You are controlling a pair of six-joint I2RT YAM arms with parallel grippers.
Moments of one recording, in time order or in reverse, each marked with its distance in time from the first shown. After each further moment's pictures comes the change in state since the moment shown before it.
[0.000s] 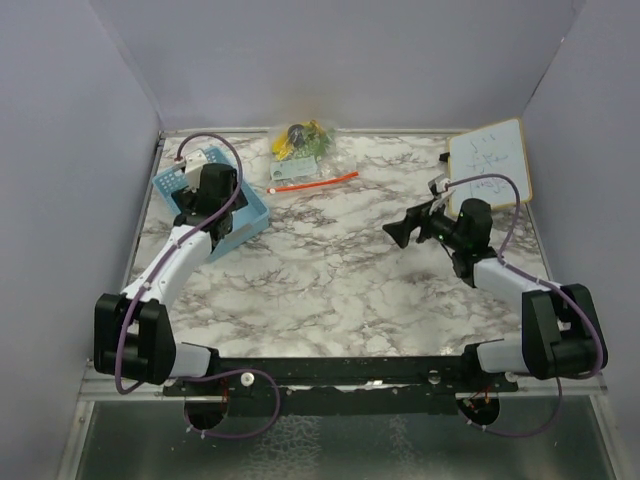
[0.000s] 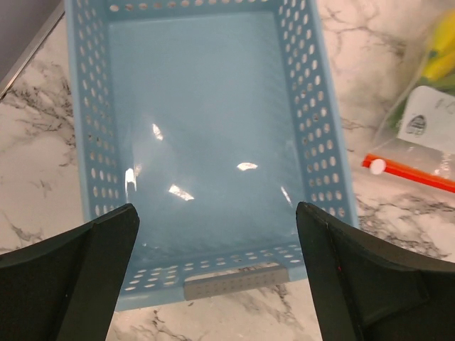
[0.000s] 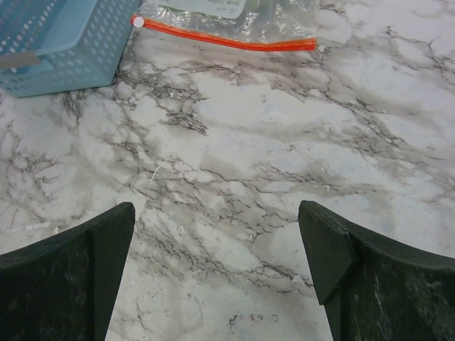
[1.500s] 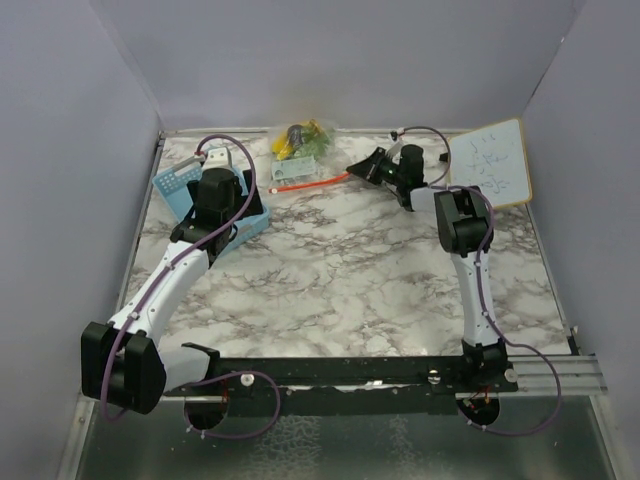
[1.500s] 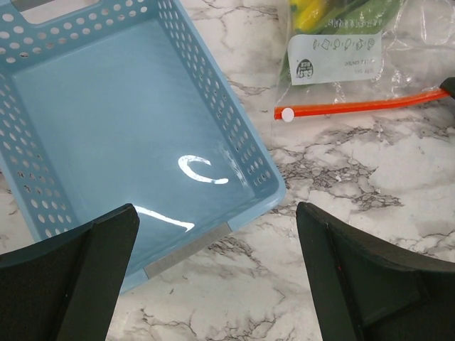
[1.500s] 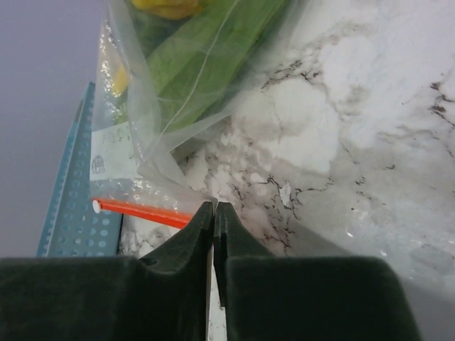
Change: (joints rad) left arm -0.101 -0.153 -0.028 0.054 0.222 0.204; right arm 0.073 1.199 1.173 0.070 -0.018 0.722
